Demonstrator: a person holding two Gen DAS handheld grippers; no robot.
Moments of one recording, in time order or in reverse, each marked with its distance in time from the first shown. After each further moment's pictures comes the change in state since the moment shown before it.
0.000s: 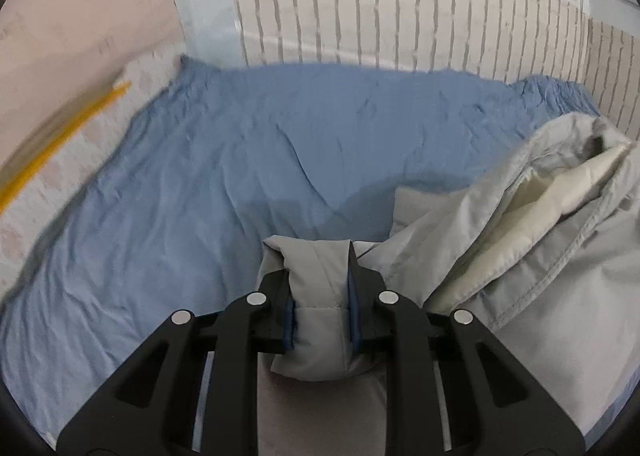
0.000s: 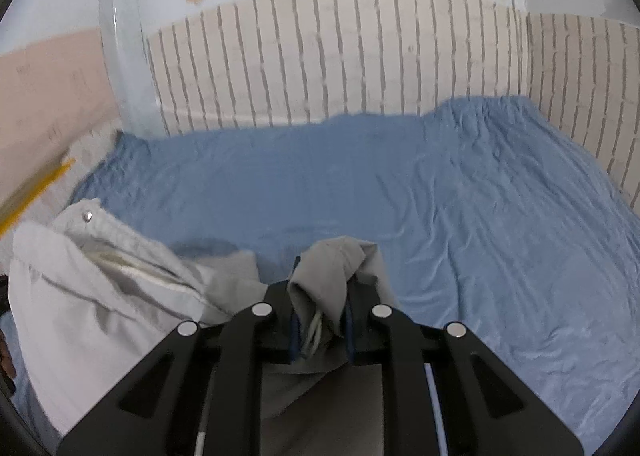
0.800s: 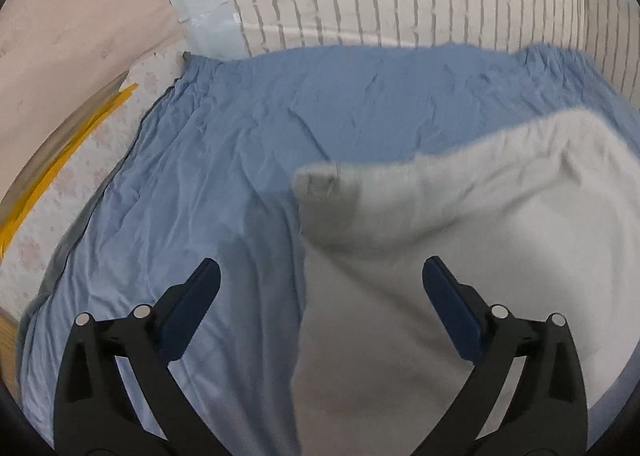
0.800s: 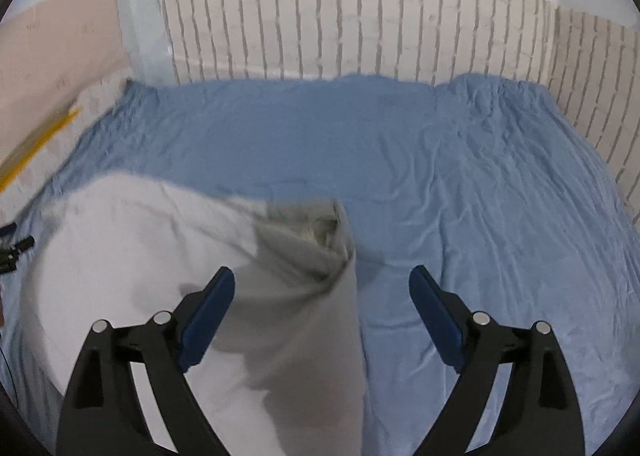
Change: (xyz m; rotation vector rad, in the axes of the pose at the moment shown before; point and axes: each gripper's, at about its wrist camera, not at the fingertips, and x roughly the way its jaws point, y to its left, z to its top) left arm -0.005 0.000 -0.015 0.098 0.062 0.060; right arm -0.004 -0.022 -0.005 -0.098 0.191 0.020
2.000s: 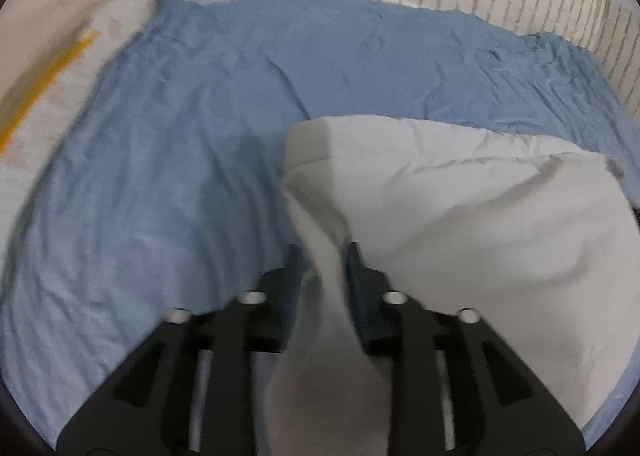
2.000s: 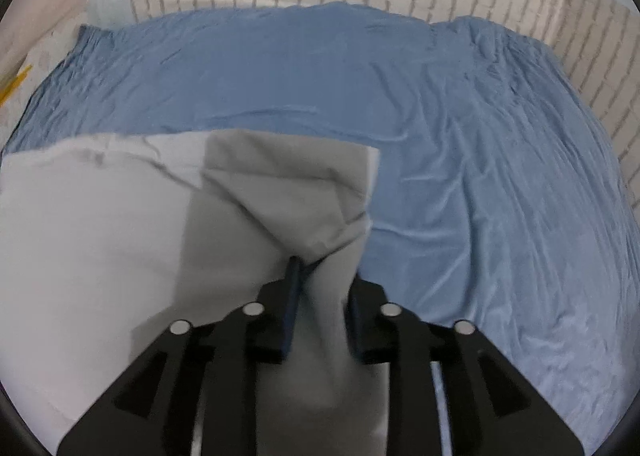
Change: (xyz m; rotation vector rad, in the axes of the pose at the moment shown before) left arm 0.084 0.011 0.025 -0.066 0.157 -0.080; right arm 0.111 0.017 0.005 0.030 0.192 -0.123
